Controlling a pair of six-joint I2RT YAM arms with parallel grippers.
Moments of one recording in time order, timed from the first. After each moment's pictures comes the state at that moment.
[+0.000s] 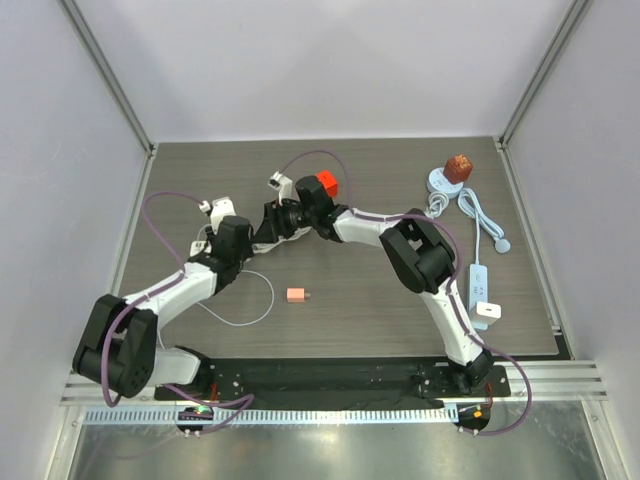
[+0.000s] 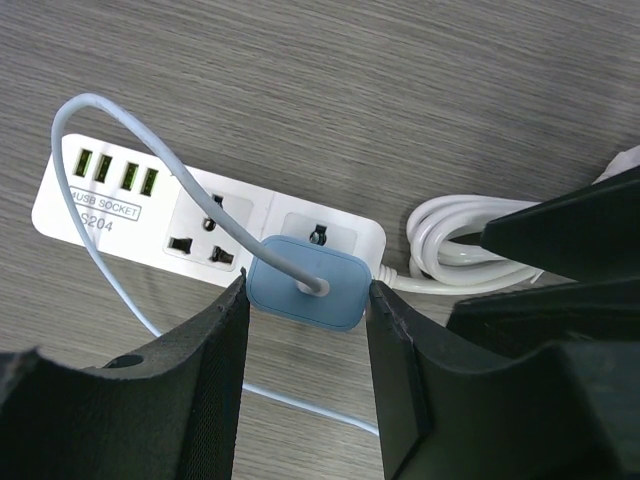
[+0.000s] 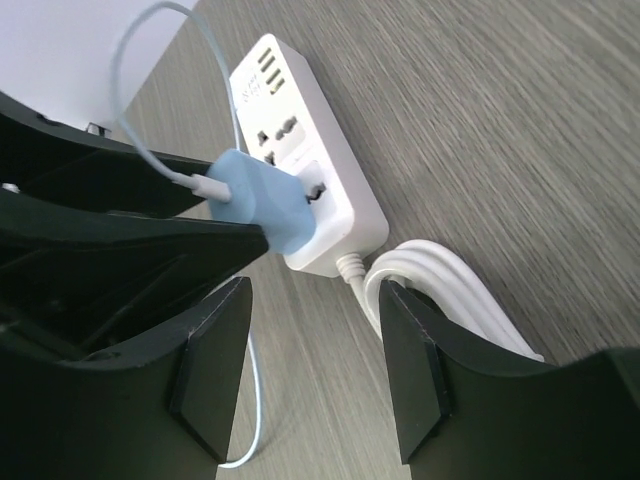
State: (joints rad) left arm -0.40 1.32 0.64 -0.03 -0.51 -0.48; right arm 0.73 2.29 1.61 0.26 -0.65 0.43
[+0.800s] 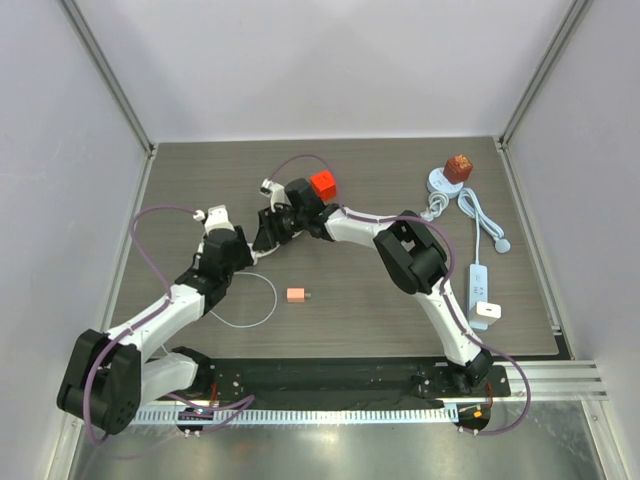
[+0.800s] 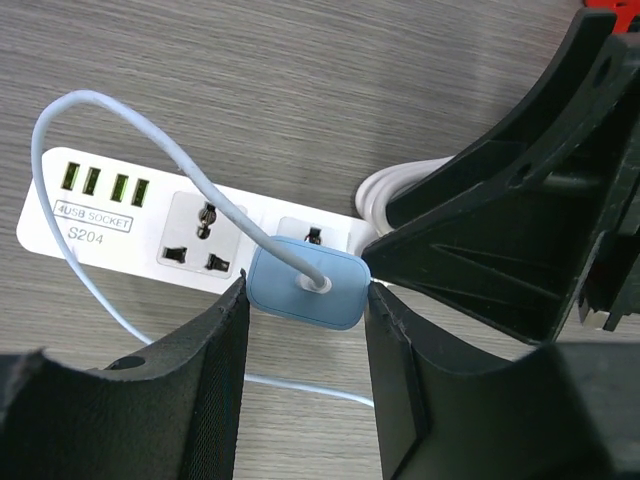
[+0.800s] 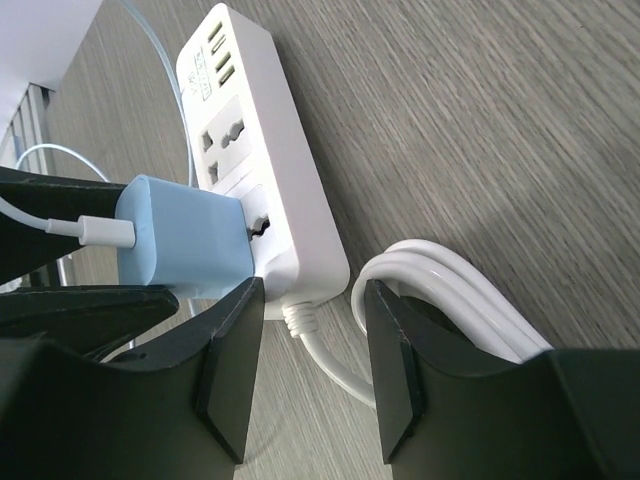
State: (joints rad) left arm -0.39 1.12 0.50 0.06 -0.34 -0.45; right arm 0.76 2.35 1.72 0.05 -0.61 0.34
